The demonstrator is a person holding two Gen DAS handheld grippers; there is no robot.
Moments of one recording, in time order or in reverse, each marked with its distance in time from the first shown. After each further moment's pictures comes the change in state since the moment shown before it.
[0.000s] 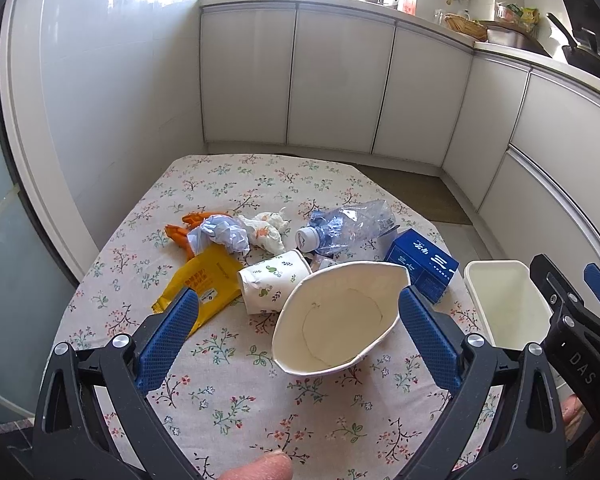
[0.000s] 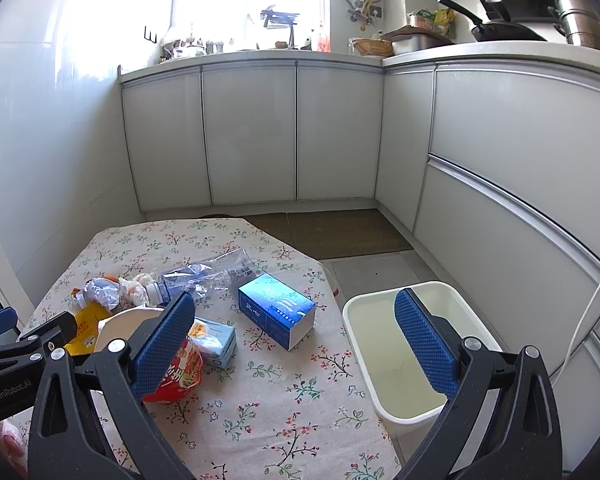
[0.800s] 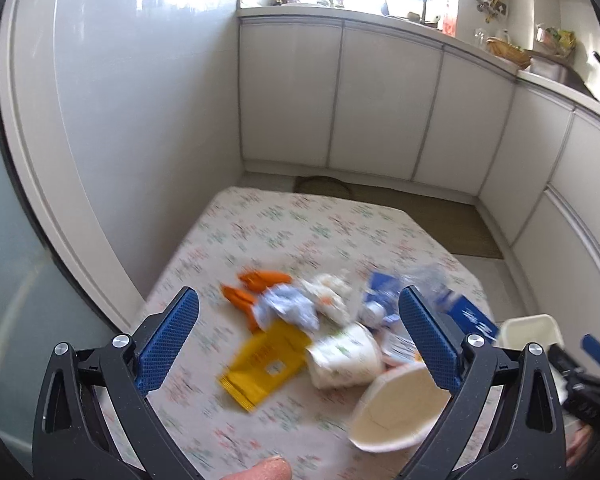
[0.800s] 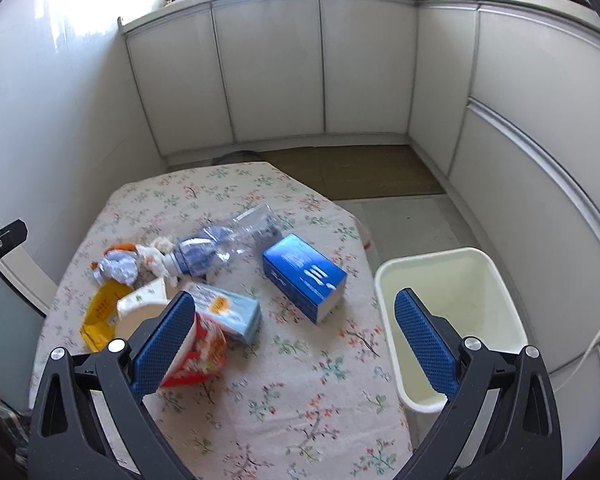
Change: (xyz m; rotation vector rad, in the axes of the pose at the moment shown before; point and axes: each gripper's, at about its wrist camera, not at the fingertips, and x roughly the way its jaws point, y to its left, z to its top) left arm 0.008 0.060 0.097 -0.008 -0.026 0.138; right arm 0.058 0.005 0.048 -0.009 0.299 0.113
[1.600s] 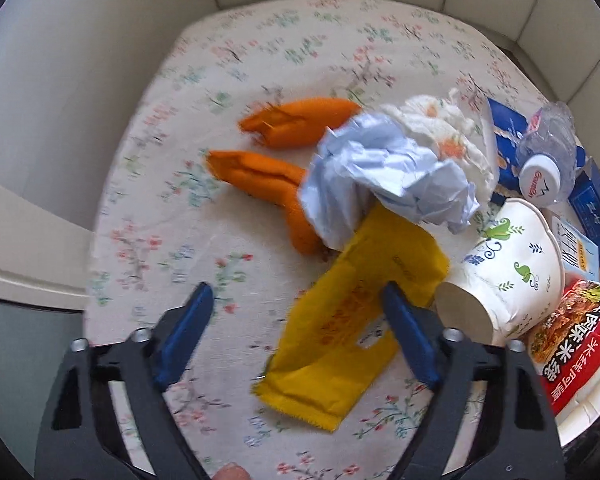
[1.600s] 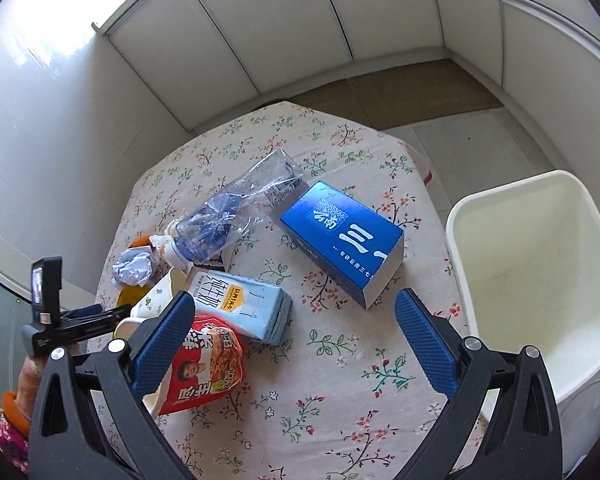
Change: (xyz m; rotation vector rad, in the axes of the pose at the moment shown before) left arm 0.202 0.043 -0.066 0.157 0.572 -0.014; right arm 0.104 -0.038 -0.016 0.180 0.212 0.247
